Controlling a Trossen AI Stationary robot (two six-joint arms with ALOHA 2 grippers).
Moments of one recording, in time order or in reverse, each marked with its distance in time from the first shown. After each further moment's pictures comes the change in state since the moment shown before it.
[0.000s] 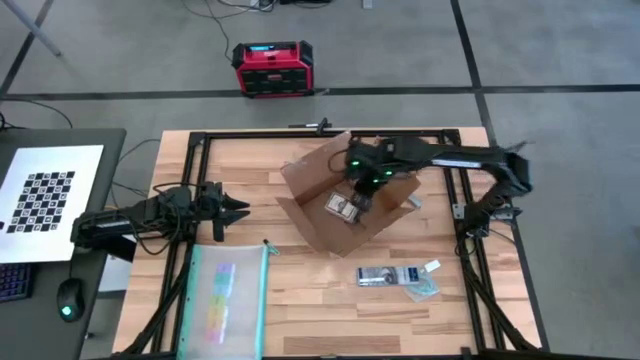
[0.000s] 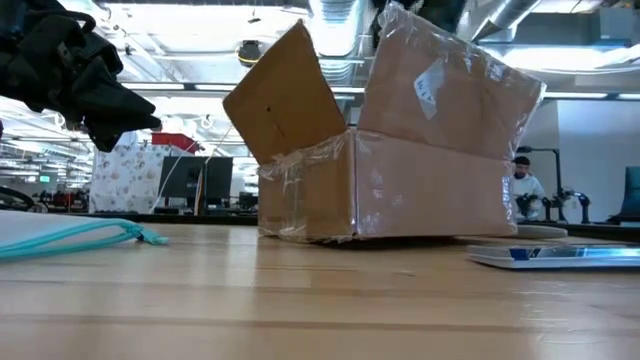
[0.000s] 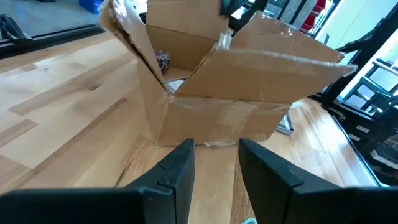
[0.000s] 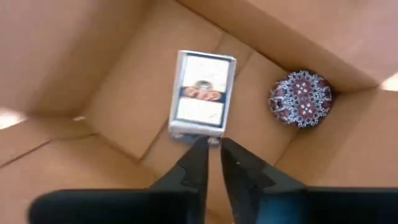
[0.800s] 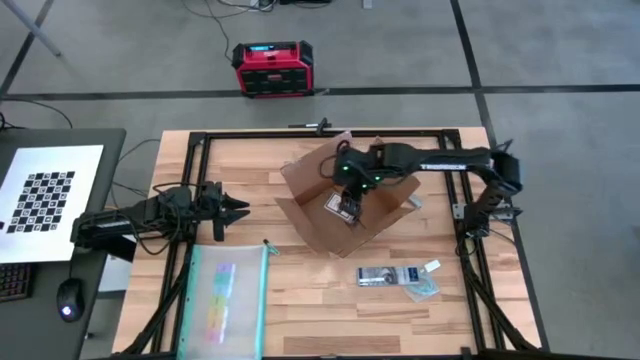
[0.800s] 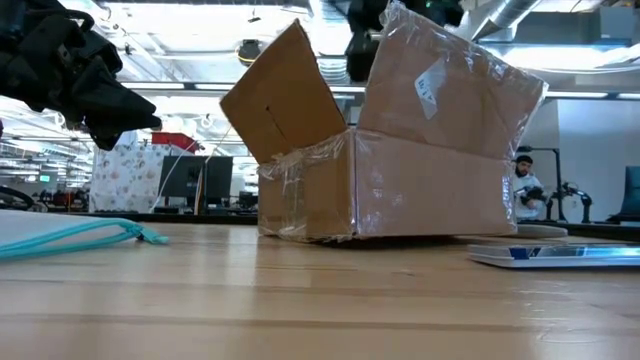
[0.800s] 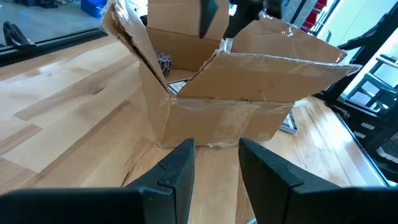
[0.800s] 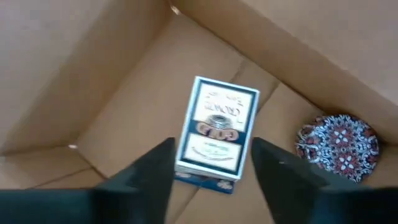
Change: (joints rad) left arm 0.000 0.000 0.000 0.000 -0.007 0.027; right arm -0.012 0.125 -0.035 0.195 -0.042 -0.049
